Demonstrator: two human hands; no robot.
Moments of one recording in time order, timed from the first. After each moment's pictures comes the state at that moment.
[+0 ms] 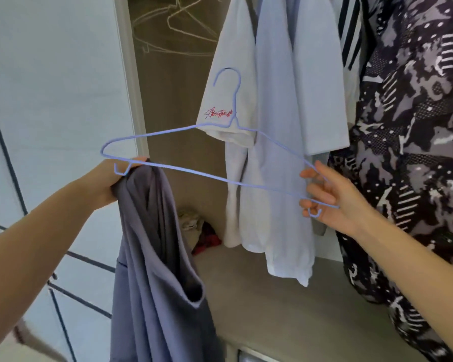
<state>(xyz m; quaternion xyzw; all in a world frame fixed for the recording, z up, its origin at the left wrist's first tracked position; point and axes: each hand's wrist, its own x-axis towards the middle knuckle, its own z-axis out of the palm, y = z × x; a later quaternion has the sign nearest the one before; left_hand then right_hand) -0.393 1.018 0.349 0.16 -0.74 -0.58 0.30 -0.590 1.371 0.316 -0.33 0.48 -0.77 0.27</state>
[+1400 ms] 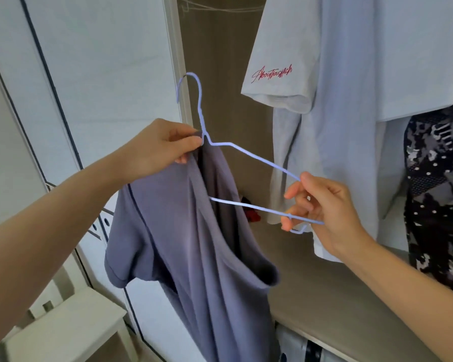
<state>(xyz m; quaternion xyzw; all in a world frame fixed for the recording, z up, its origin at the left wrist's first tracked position) -0.358 1.072 0.364 0.12 -0.91 -0.24 0.30 -0.526 1.290 0.257 -0.43 0.47 -0.75 0.18</state>
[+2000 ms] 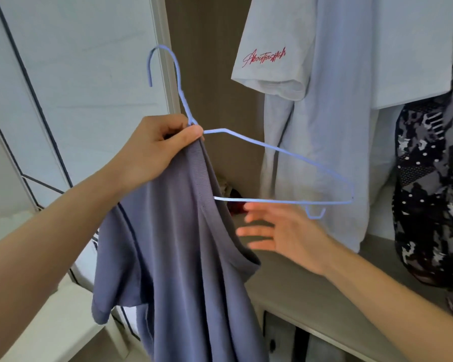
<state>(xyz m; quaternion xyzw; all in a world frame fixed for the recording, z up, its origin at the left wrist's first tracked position) -0.368 1.086 0.338 0.07 -0.88 -0.24 0.40 -0.531 1.269 0.208 -0.41 0.40 -0.68 0.46</state>
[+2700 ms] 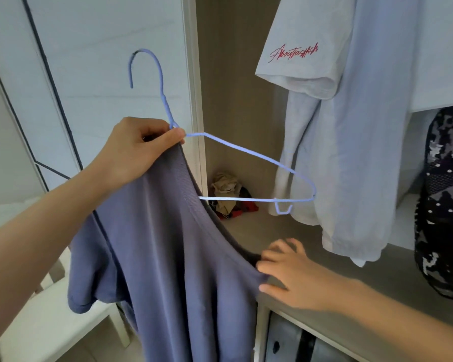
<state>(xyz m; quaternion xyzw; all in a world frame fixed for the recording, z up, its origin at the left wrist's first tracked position) -0.327 1.051 0.329 0.17 -0.87 -0.22 0.42 -0.527 1.264 0.149 -0.69 0.72 0.00 -0.03</state>
